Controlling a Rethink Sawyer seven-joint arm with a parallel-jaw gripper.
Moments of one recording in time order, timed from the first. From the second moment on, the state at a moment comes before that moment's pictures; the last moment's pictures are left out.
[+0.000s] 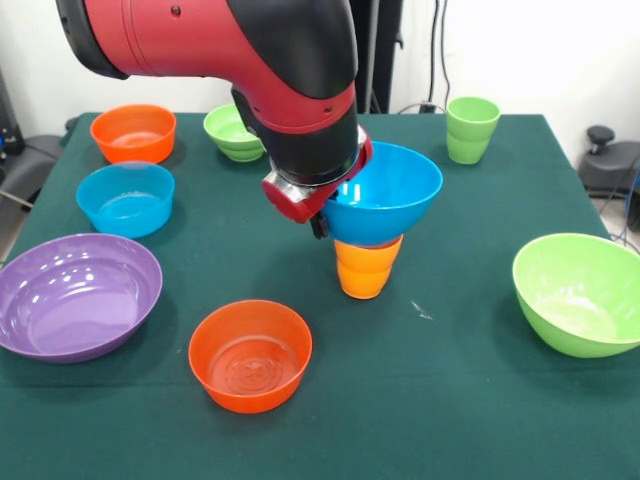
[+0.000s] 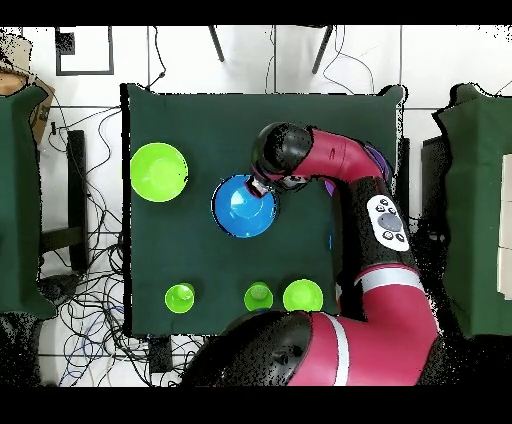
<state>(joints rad) -0.42 -0.42 0.24 1.28 -0.16 1.05 0.79</state>
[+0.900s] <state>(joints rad) -0.42 -0.42 0.24 1.28 -0.16 1.05 0.79</state>
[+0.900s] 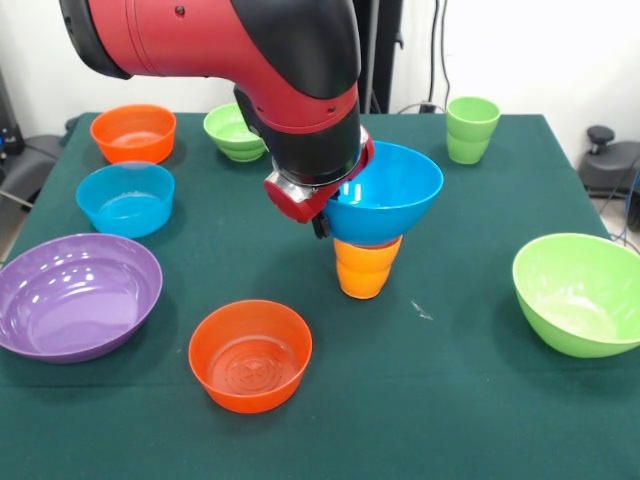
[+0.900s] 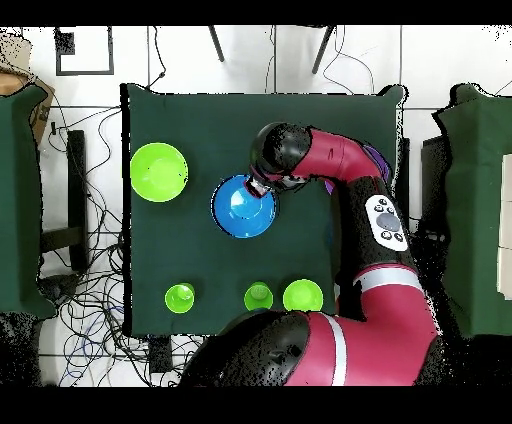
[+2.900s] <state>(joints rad) -0.42 -0.42 0.24 1.28 -0.16 1.05 0.79</state>
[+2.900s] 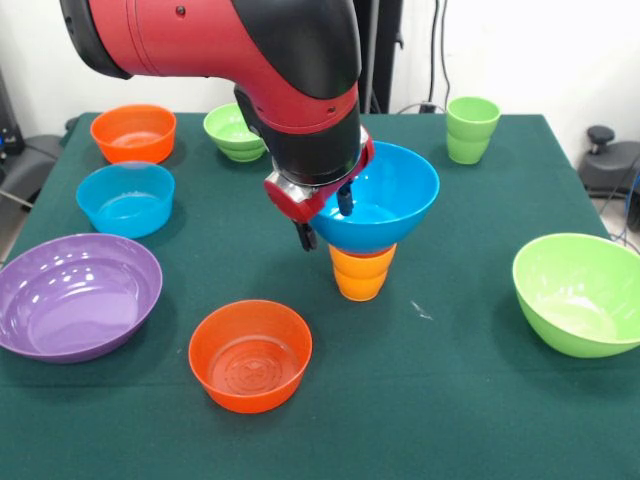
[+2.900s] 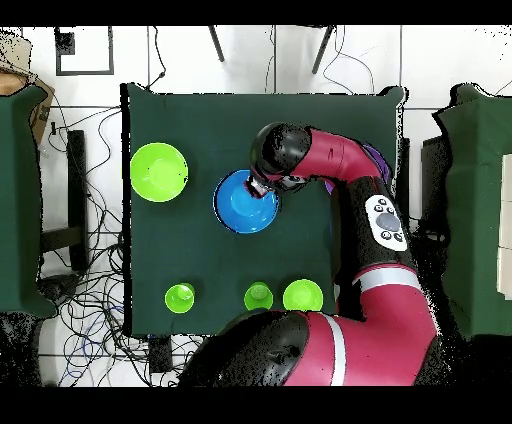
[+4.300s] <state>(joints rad) -0.29 -0.51 0.13 1.19 -0.16 1.07 0.80</state>
